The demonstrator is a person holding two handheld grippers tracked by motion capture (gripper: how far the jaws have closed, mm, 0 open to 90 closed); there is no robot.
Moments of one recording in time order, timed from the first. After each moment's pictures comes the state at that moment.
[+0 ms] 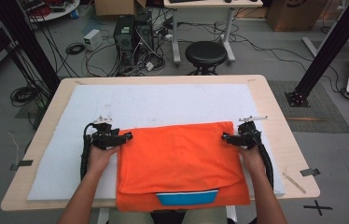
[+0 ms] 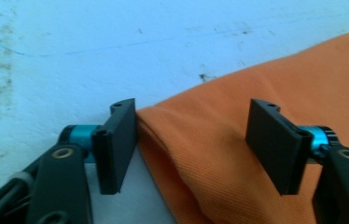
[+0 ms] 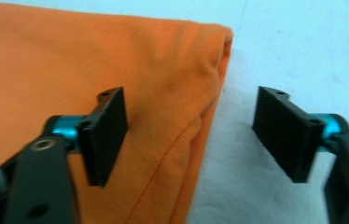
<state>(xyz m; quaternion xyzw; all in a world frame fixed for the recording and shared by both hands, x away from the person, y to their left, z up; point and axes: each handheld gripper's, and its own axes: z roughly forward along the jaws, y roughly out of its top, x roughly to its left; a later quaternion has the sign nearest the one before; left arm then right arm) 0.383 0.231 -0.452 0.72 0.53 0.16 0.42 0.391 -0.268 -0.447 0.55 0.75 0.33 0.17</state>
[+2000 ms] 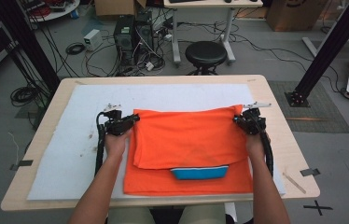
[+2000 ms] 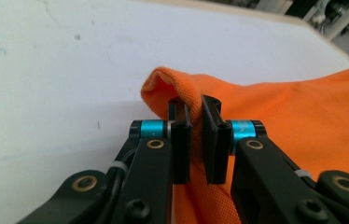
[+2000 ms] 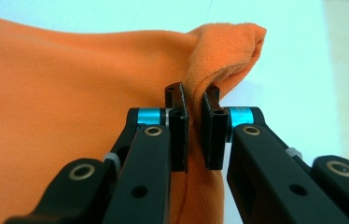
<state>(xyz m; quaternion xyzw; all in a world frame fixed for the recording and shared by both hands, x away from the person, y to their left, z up) 0.423 0.191 -0.438 0.66 0.54 0.16 0.50 0.422 -0.277 -0.416 0.53 0.74 0.32 0.26</state>
